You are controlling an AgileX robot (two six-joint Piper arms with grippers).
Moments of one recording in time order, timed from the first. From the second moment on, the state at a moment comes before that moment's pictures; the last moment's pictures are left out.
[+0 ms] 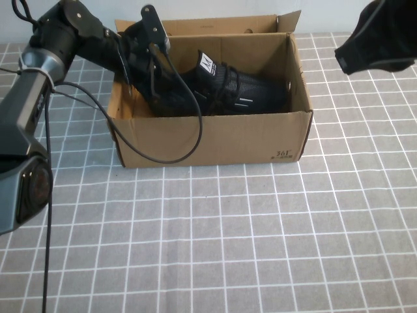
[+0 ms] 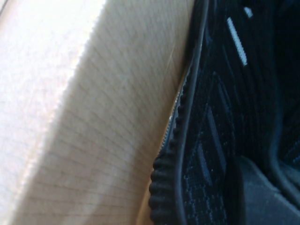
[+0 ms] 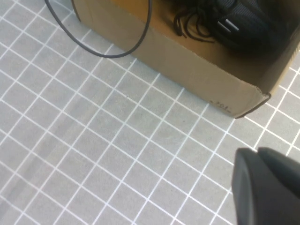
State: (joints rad) right arm 0.58 1.40 -1.74 0.06 1.28 -0.01; left arm -0.16 2.58 -2.58 -0.58 1.14 1.37
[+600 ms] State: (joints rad) right arm 0.58 1.40 -1.73 0.06 1.28 -0.01; left arm -0.16 2.57 -2.58 -0.61 1.05 1.26
